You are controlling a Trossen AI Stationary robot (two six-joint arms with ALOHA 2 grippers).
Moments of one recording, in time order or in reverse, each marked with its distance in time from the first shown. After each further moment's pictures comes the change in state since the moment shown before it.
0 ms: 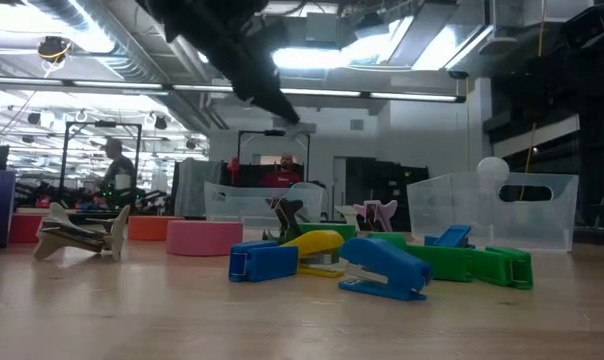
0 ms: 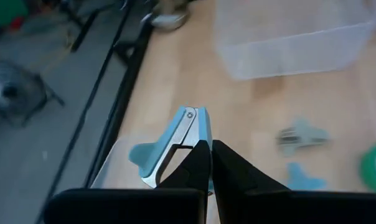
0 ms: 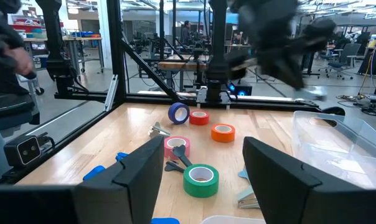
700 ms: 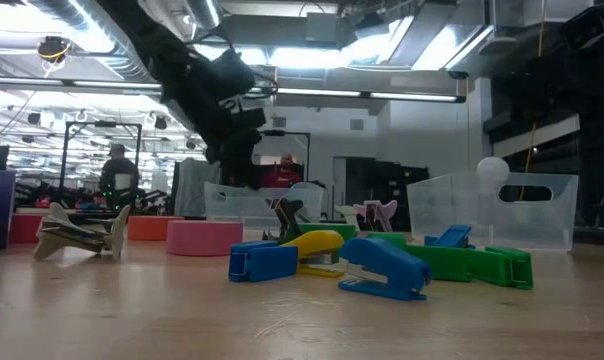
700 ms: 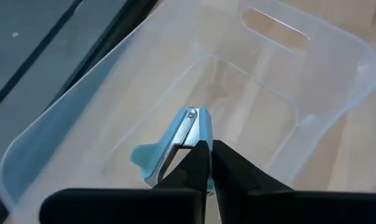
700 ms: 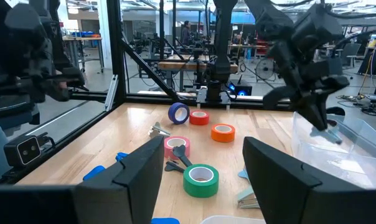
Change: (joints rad) left arm 0.294 0.128 -0.136 0.068 0.144 -0.163; right arm 0.000 0.000 0.000 0.000 0.000 0.000
